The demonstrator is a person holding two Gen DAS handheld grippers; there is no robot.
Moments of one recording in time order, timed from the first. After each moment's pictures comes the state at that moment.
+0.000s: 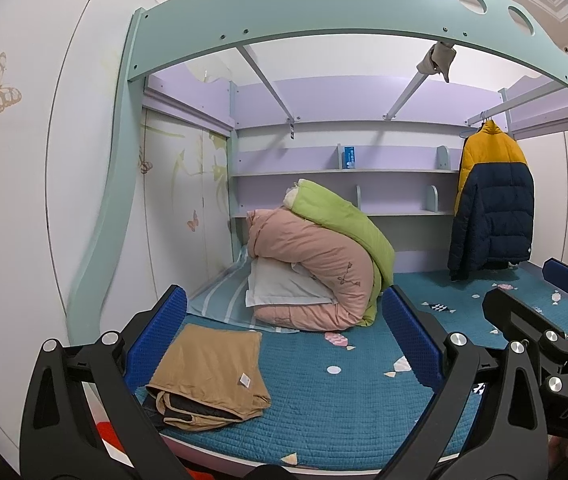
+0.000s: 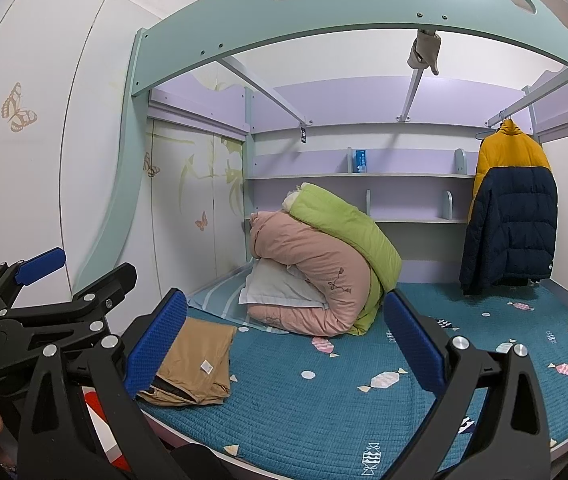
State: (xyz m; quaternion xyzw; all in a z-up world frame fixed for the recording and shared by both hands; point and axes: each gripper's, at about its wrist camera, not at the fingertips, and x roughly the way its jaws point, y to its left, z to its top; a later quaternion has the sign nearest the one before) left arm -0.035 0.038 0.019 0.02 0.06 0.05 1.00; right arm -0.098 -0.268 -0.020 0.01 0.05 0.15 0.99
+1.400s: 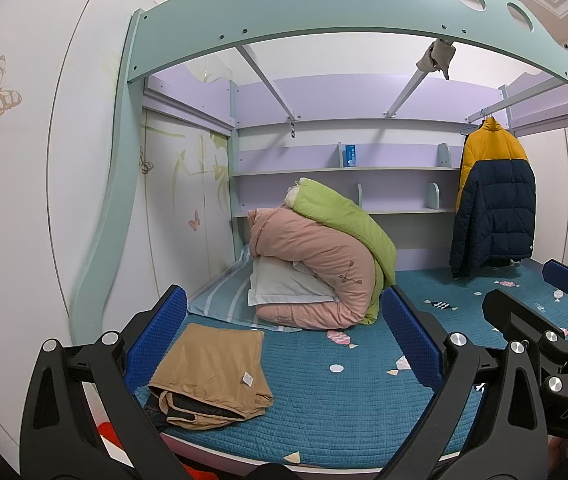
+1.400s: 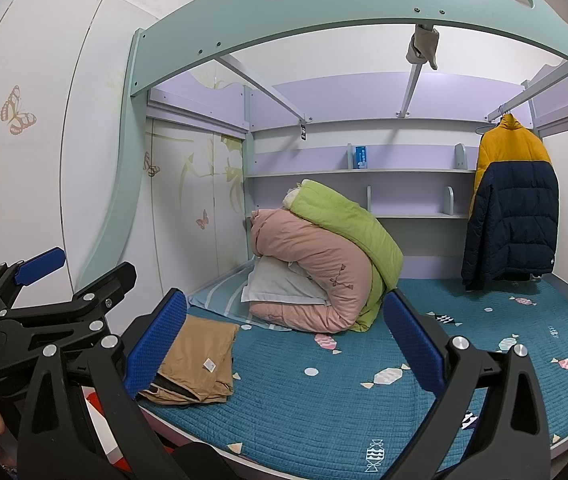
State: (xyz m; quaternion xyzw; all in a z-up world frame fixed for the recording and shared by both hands) left arm -0.033 0.041 0.019 0.03 0.06 0.05 1.00; right arm -0.103 -0.264 -0.023 0.01 0.05 0.15 0.99
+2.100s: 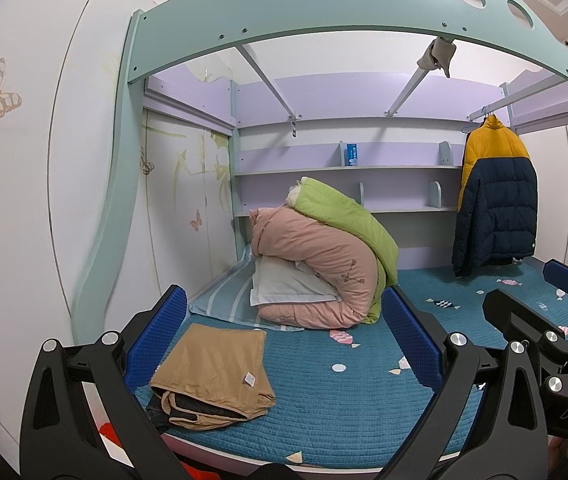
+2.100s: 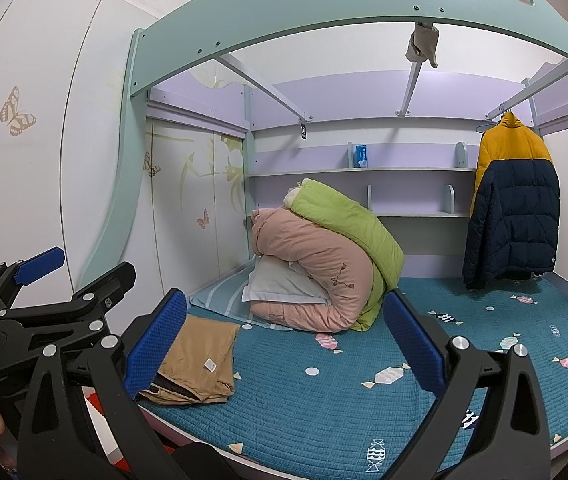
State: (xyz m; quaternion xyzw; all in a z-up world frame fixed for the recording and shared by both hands) left arm -0.032 0.048 0.014 0.03 0.06 0.05 1.00; right arm -0.103 -0.261 -0.023 0.01 0.06 0.15 0.99
